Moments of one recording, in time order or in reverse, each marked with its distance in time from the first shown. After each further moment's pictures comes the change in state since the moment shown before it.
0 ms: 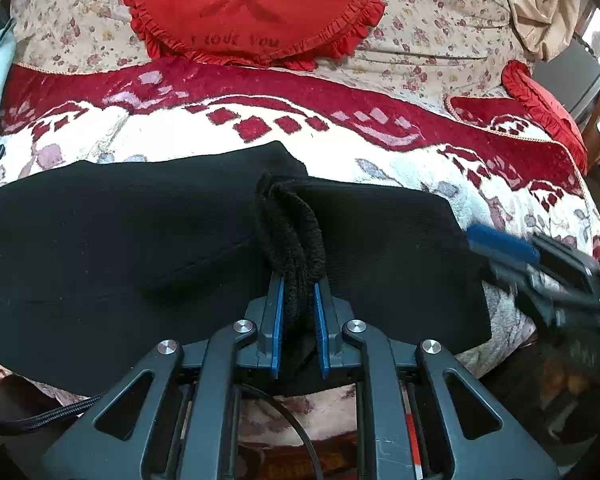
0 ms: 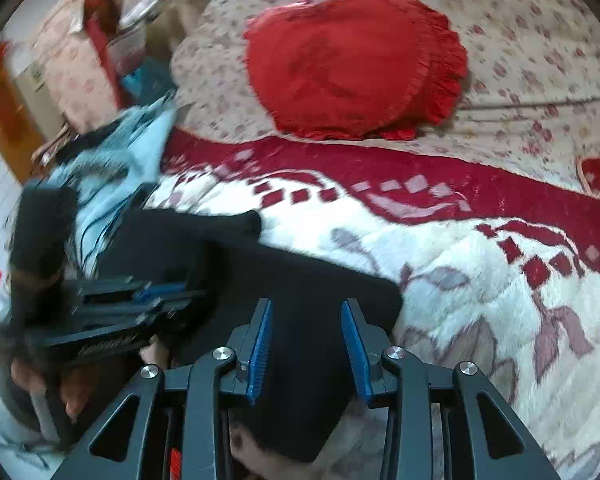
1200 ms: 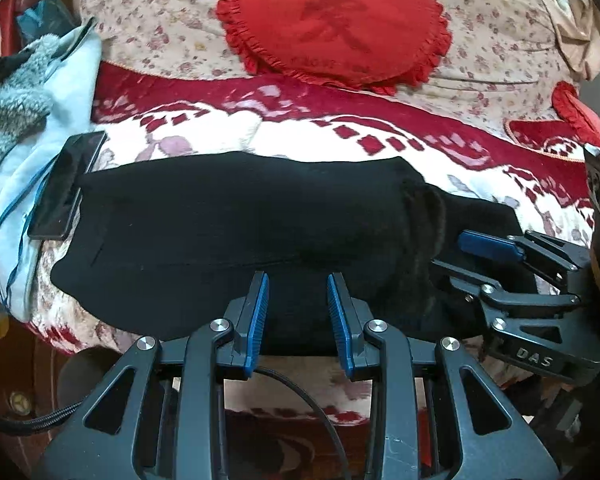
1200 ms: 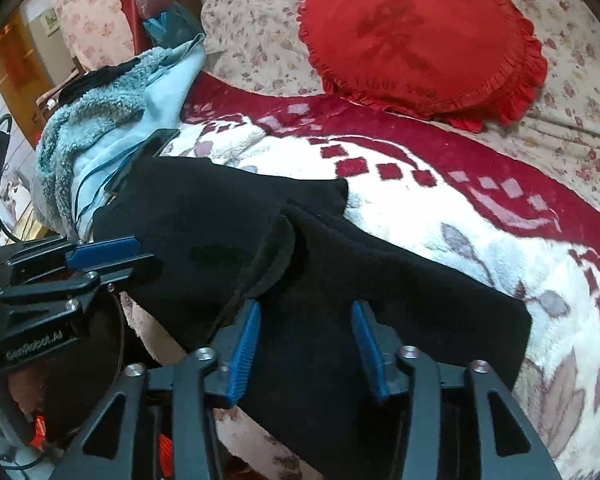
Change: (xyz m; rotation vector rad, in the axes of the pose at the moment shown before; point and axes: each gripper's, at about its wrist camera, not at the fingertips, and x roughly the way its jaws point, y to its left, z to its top) left arm -0.051 0.057 -0.024 -0.075 -0.068 0.224; right arm 0.069 0.065 0.012 -0.114 0.117 -0.005
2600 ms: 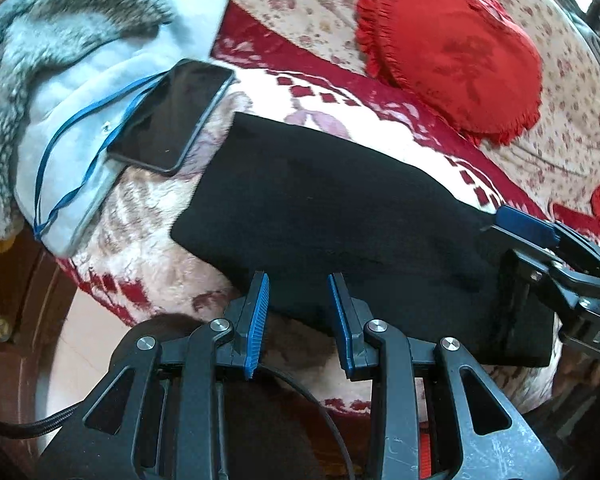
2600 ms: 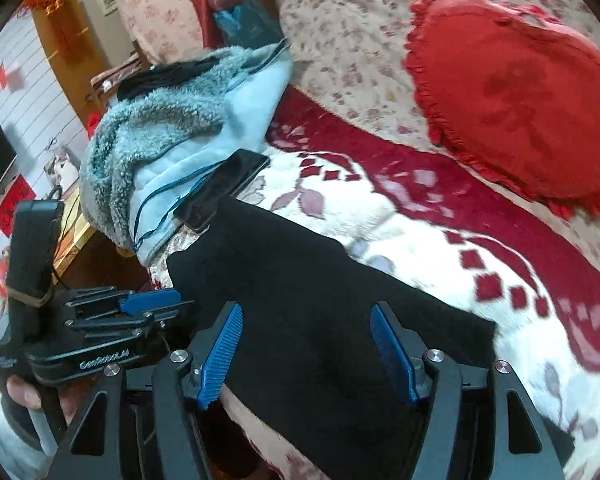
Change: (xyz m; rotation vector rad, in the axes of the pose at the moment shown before) left arm -0.014 0.127 -0.015 -0.329 0.033 0.022; right arm 0.025 0.091 0.084 -0.155 -0.006 0.164
